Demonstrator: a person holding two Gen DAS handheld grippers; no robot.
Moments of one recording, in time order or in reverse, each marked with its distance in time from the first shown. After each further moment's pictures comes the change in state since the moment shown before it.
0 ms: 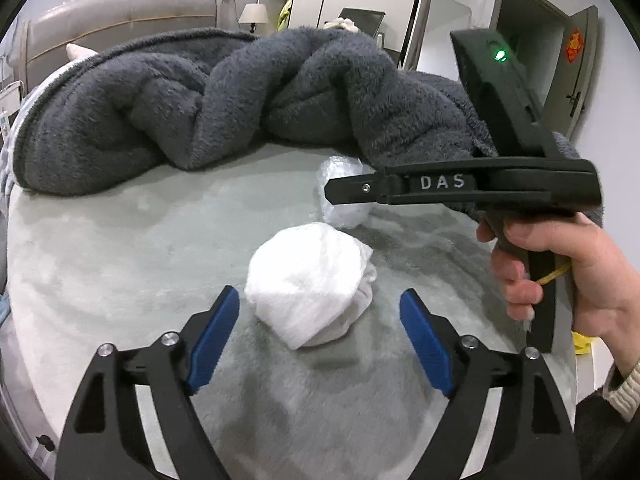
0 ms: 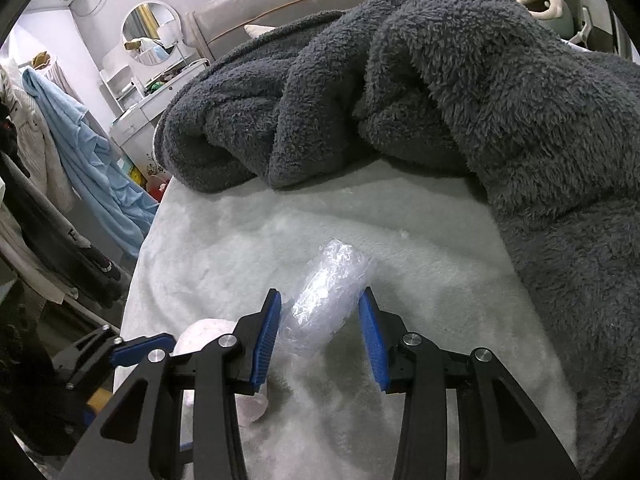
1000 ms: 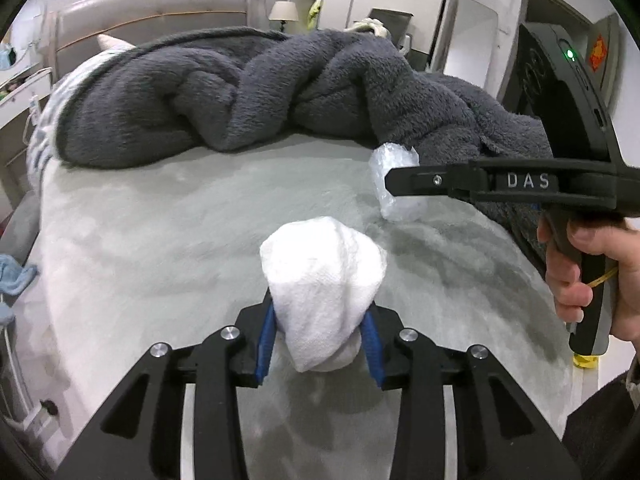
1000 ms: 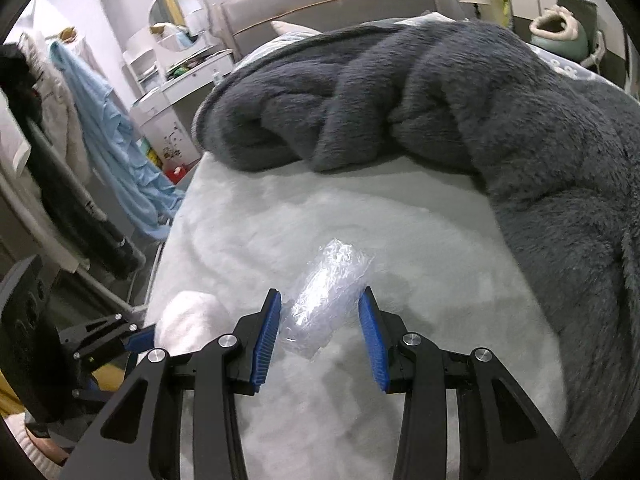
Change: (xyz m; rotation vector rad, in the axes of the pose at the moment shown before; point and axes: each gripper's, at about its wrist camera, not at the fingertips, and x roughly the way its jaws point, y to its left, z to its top) left arm -0.045 -0.006 -0.030 -0.067 -0.004 0.100; right arm -0.055 0.047 -0.030 -0.093 0.010 0.014
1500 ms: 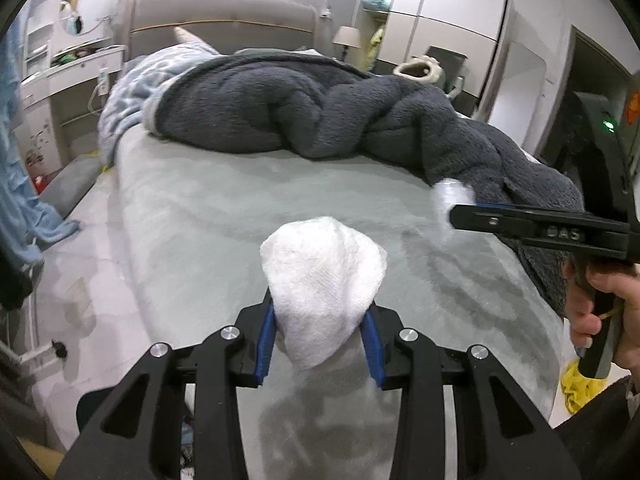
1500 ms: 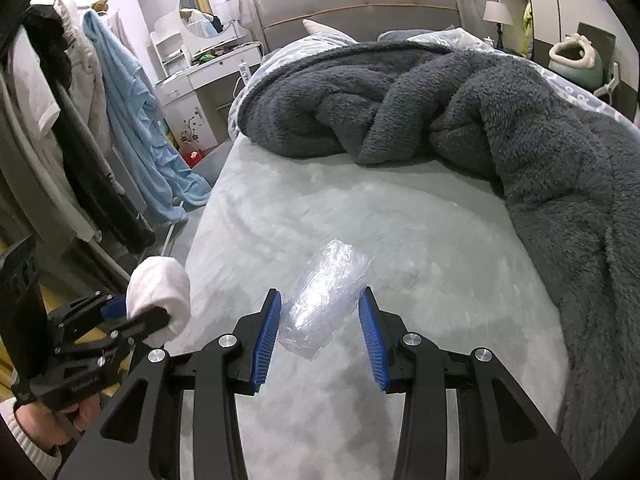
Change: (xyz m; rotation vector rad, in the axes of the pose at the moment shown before) left arm -0.086 0.029 -0.043 -0.178 -0.089 0.135; right arm -0.035 0.043 -0.022 -0.093 0.000 0.001
